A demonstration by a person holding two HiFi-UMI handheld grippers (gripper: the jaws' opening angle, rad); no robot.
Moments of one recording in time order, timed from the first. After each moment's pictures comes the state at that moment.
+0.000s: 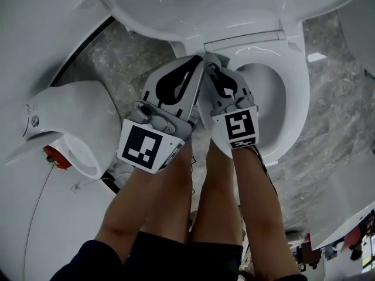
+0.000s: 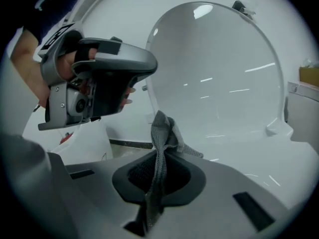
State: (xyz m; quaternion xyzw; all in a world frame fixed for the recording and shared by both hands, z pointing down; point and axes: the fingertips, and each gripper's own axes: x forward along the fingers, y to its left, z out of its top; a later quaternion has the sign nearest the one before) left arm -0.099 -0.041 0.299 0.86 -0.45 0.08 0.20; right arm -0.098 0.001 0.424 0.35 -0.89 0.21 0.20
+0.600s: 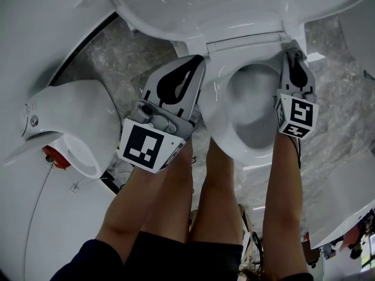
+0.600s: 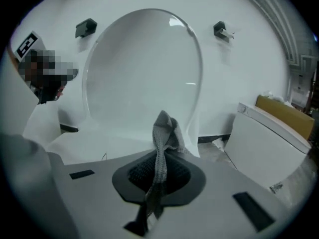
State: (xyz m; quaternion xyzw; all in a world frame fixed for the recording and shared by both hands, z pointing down) left arm -0.105 -0.040 0.303 0.87 -0.45 0.08 0.20; right arm 0.098 -0.072 0.433 0.54 -0.78 0.14 0.28
